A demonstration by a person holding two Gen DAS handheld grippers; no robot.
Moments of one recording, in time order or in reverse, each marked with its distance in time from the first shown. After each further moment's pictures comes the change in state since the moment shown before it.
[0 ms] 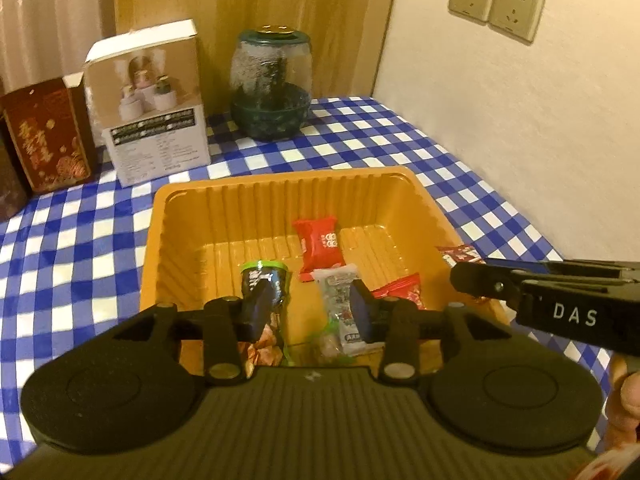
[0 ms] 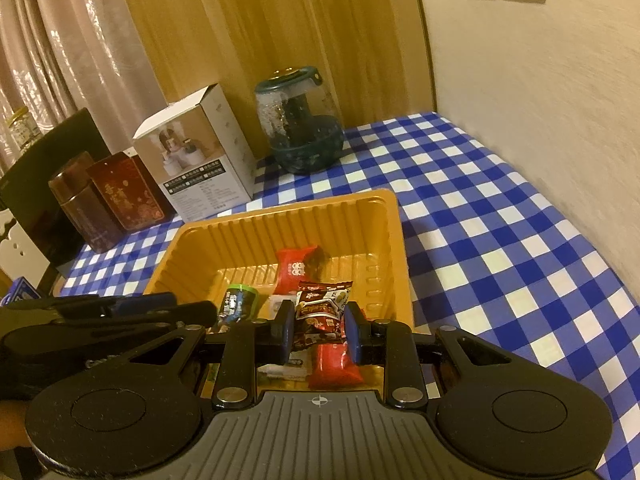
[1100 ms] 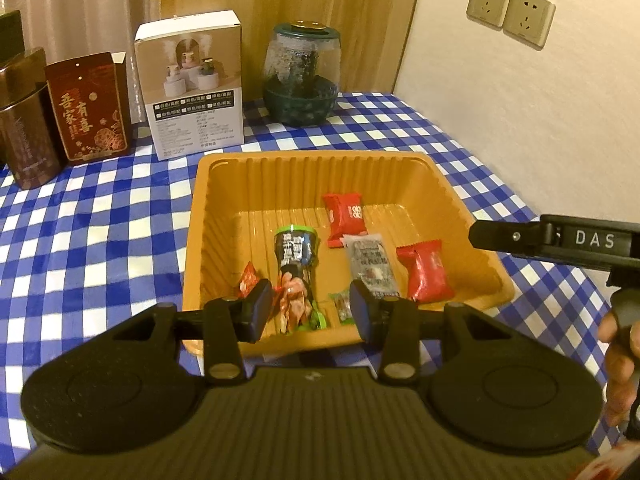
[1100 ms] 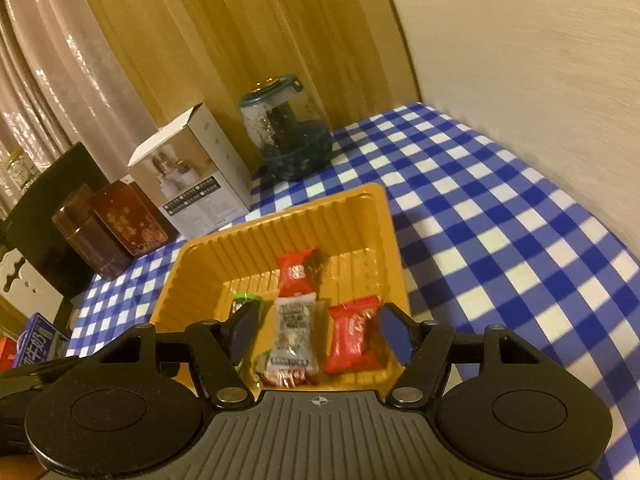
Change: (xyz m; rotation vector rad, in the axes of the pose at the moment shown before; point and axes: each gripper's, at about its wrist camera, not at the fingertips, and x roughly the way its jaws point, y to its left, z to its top) left arm -0.035 0.015 -0.028 -0.038 0.003 0.037; right arm -0.009 -0.013 -0.005 0.126 -0.017 0.034
